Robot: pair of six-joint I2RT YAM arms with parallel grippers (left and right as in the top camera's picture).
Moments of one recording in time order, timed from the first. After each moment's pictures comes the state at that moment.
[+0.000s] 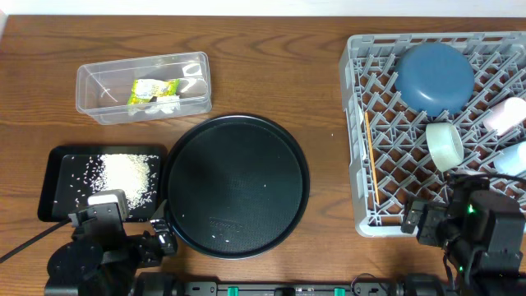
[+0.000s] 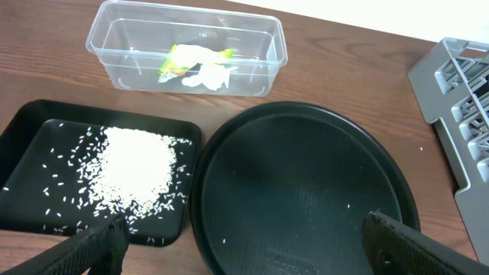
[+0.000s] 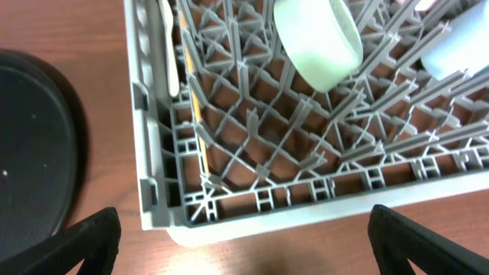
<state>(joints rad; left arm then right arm) -0.04 0.40 1.03 -1.21 0.00 -0.20 -0.02 0.58 0.93 -1.19 0.06 0.15</state>
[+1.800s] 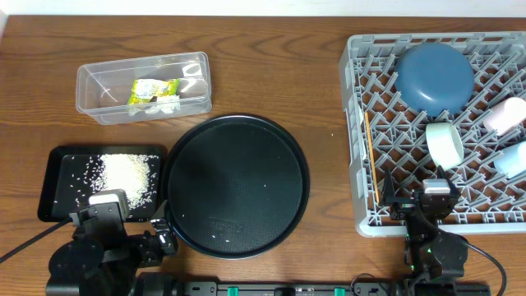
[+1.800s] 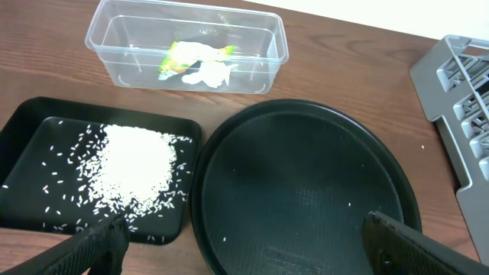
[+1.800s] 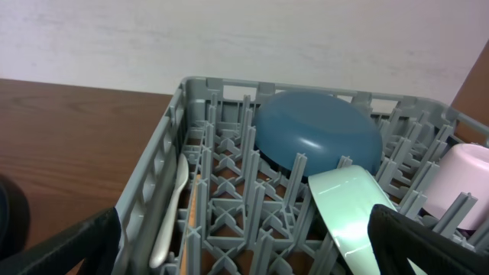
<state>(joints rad) -0.04 0.40 1.02 -1.21 0.00 -0.20 -0.01 0.01 0.01 -0.07 0.00 -0.08</state>
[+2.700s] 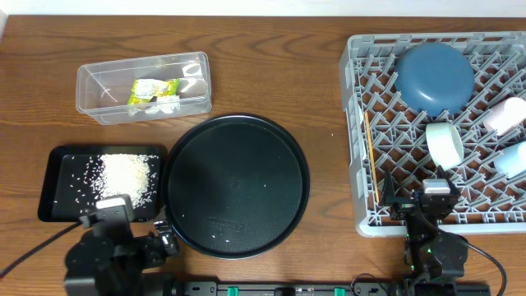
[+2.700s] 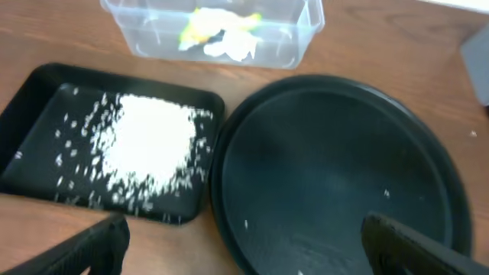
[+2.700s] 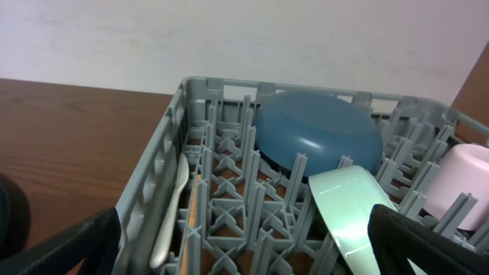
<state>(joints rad) 0.03 0.29 0.82 -1.16 -0.01 -0.17 -0.01 0.01 0.01 -0.07 0.00 -0.08</state>
